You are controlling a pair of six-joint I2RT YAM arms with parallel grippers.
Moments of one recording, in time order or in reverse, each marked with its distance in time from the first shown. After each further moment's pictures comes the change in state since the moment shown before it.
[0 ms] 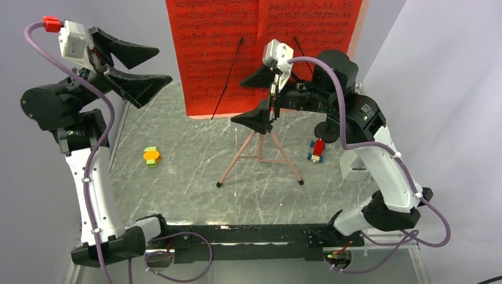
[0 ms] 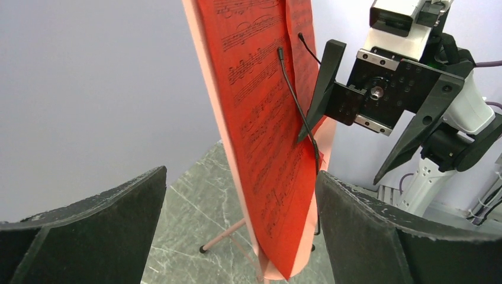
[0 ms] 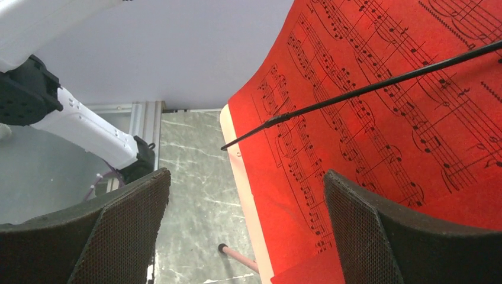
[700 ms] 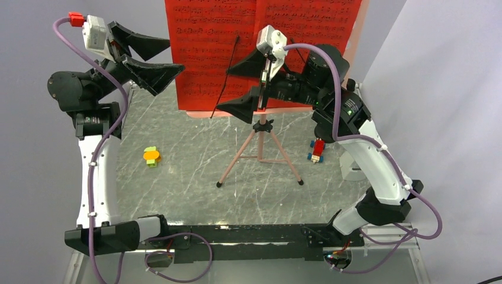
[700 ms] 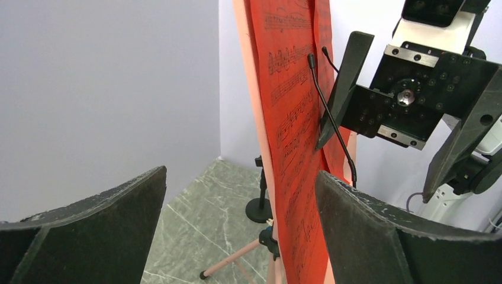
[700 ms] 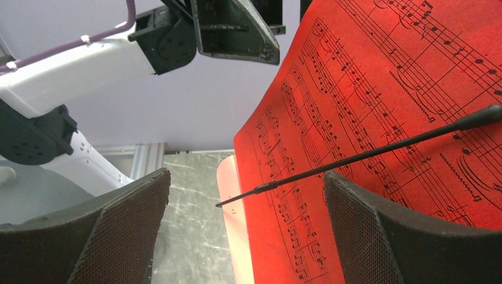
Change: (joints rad) left arm -0.148 0.067 -0.060 0.021 -0.139 0.123; right arm 0.011 0.077 0.028 0.192 0.000 0.082
